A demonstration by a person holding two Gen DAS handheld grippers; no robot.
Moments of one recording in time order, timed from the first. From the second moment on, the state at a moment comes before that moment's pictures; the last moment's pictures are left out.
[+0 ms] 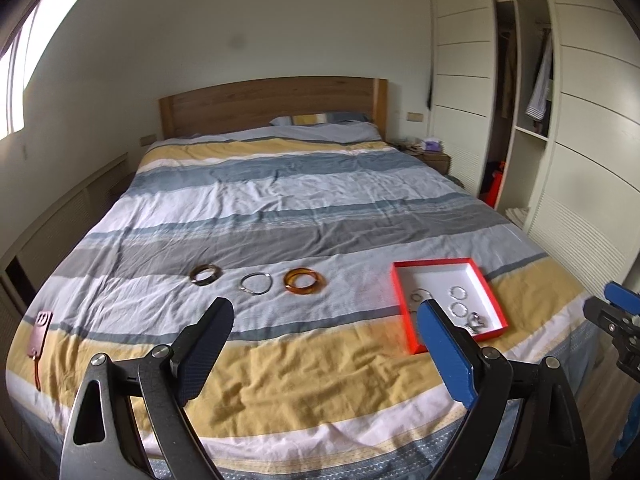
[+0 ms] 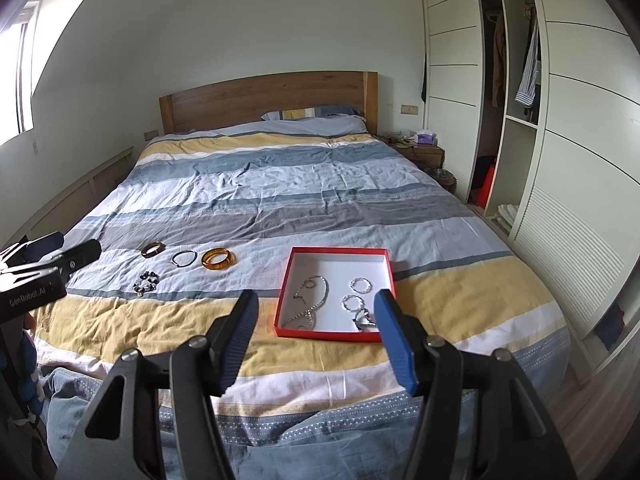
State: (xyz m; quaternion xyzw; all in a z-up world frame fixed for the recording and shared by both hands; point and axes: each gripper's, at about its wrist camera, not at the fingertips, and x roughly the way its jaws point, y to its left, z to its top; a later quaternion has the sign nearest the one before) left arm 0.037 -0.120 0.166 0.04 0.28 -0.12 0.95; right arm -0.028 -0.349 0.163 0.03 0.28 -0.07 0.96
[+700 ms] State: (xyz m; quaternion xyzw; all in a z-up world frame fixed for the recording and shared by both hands) left arm 0.025 -0.131 0.186 0.06 0.26 -0.10 0.96; right arm -0.045 -0.348 0.181 0.03 0.24 -0.08 0.97
